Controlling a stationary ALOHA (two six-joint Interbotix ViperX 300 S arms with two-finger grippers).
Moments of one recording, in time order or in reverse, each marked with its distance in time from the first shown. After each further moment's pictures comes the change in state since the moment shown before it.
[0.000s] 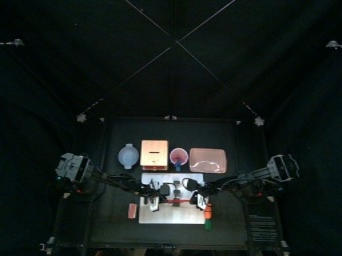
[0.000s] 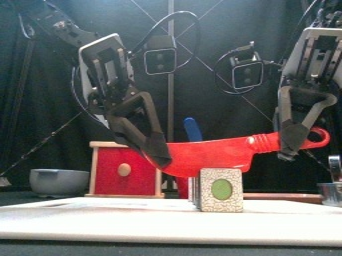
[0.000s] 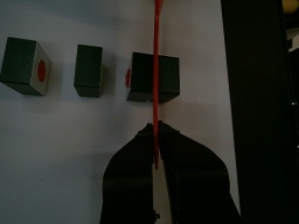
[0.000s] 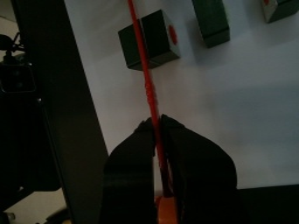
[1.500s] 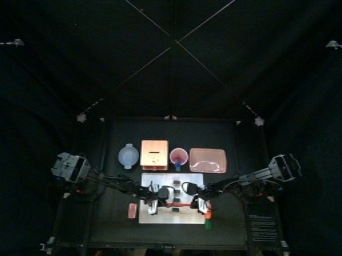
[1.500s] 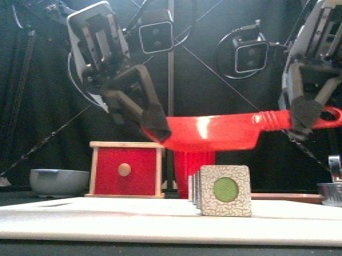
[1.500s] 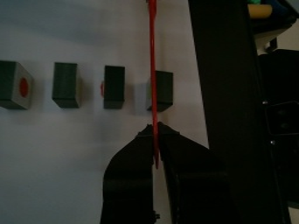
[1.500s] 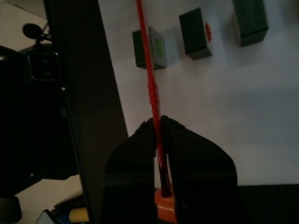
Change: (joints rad) left arm -0.029 -0.072 -0.002 0.023 0.003 0.003; right arm 0.043 -0.063 -0.028 -0.003 0.040 0.003
